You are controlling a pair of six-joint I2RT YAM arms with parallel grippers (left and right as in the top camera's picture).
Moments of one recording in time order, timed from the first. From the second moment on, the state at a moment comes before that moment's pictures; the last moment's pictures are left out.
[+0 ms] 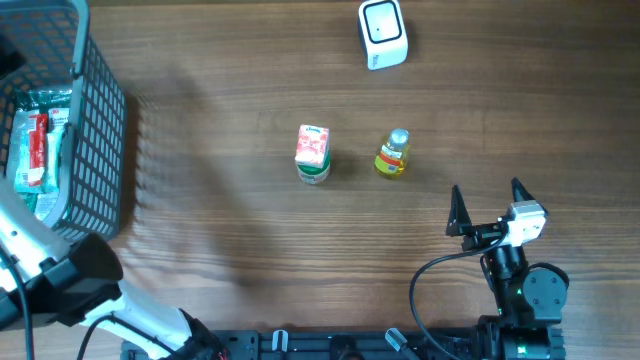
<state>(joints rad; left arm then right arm) 0.56 1.90 2.44 -1.45 -0.04 -0.15 -0.03 0.01 0.01 0.01 -0.16 0.01</state>
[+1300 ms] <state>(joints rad) 0.71 2.05 1.59 -0.70 0.06 0.48 -0.03 0.01 0.01 0.01 -0.16 0.01</state>
